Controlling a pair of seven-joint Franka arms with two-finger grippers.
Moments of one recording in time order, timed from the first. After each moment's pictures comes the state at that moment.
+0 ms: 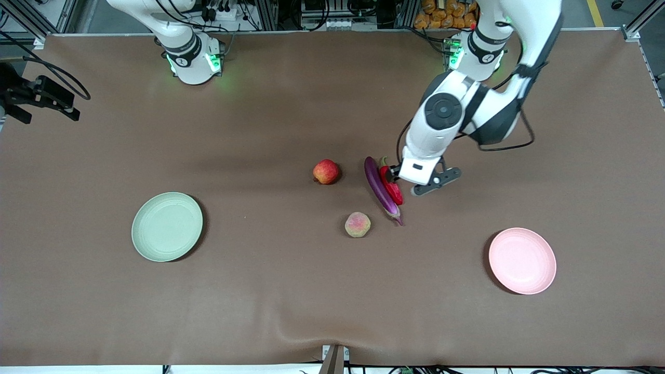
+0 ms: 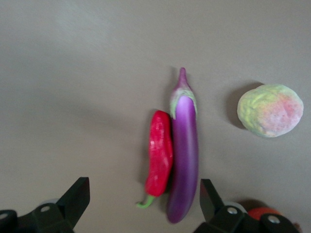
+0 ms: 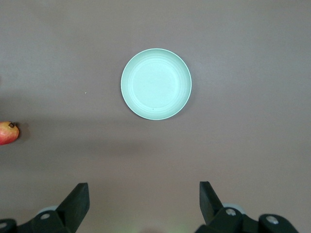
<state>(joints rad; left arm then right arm) -0.22 0.33 -0.39 -1.97 0.13 2.26 -1.12 -0.03 -0.09 0.01 -1.57 0.02 1.48 -0.07</state>
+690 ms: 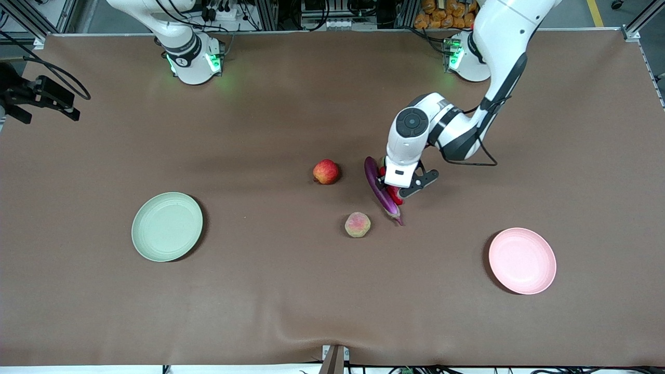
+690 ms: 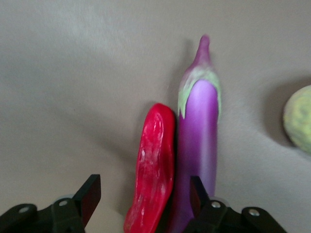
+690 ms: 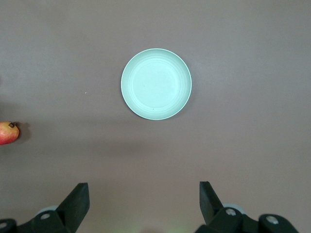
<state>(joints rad) -0.26 0.48 -0.39 -2.04 0.34 2.44 -1.41 -0.03 -0.09 0.01 -1.57 0.02 1.48 -0.07</state>
